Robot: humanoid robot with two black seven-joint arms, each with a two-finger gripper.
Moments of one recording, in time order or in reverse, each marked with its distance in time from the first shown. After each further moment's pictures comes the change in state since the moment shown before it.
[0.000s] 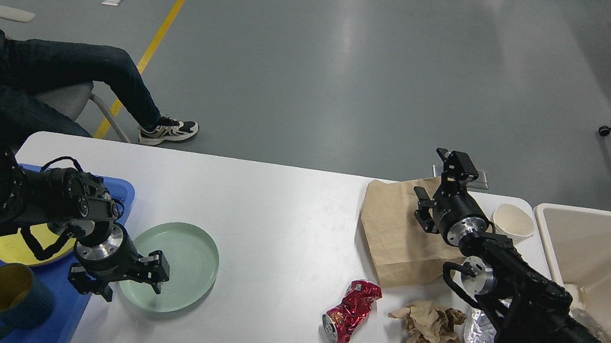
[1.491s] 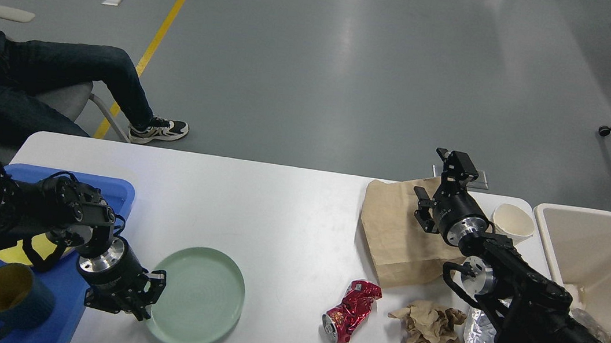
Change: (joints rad) left arm 0.066 0.038 -0.097 0.037 0.000 -0.116 -0.002; right arm 0.000 0.000 0.000 0.000 0.000 0.000 0.000
